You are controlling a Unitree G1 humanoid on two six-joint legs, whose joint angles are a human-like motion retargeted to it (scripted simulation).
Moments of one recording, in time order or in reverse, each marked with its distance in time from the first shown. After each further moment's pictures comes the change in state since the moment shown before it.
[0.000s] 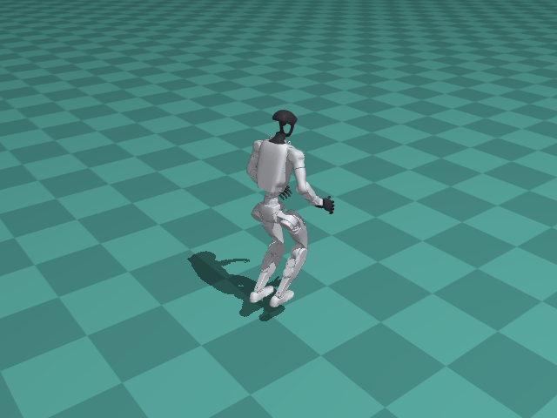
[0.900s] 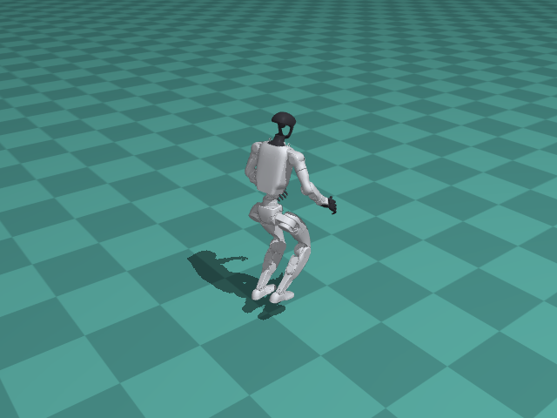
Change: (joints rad) left arm -0.023 -0.005 0.025 0.027 -0.032 0.048 -0.095; right arm -0.104 -0.091 0.009 0.072 -0.035 0.067 0.140; waist 0.016 -0.023 -0.053; left_leg -0.142 -0.075 0.021 0.094 0.048 0.040; right_leg -0.143 -0.125 -0.001 0.273 0.020 -0.002
